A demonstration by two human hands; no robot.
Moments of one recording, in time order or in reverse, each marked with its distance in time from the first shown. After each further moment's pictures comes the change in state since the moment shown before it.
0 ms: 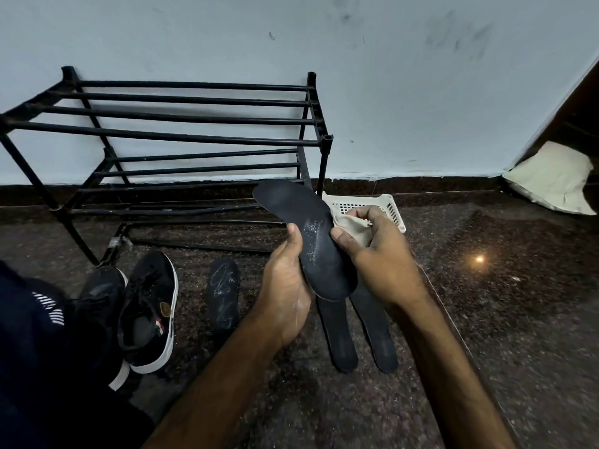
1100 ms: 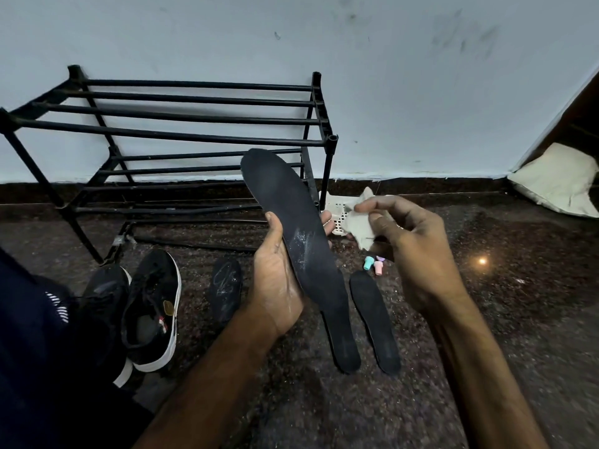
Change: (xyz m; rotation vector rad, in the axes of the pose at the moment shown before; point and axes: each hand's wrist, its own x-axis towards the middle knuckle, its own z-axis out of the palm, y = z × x) left_hand 0.010 0.012 -0.010 -0.242 0.003 -0.047; right_hand -0.003 -0.016 -0.027 0.322 -0.015 -0.020
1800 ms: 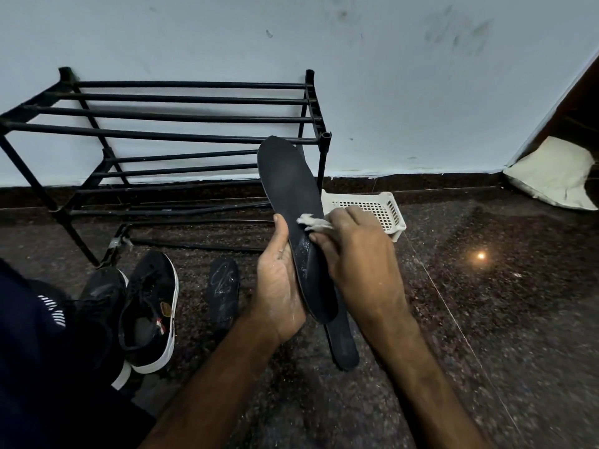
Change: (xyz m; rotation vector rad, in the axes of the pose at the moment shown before) left_hand -0.008 -0.012 0.001 0.017 -0.116 -0.075; right_hand -0.015 0.008 0.048 -1.040 0.075 -0.394
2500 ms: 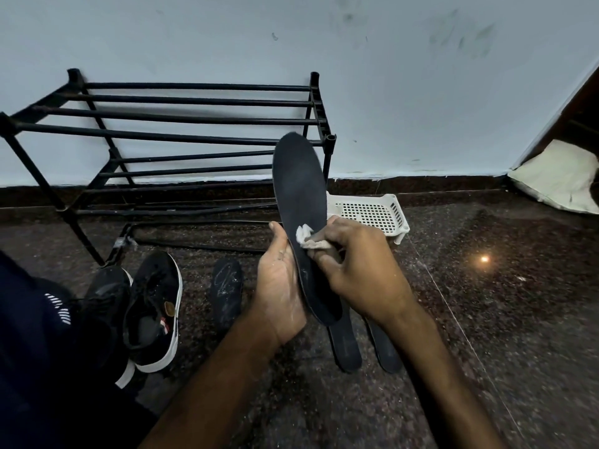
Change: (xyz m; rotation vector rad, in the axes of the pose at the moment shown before) left_hand -0.003 0.006 0.003 -0.022 0.040 -0.031; right_hand 0.003 0.008 -0.007 0.290 -0.190 -0.093
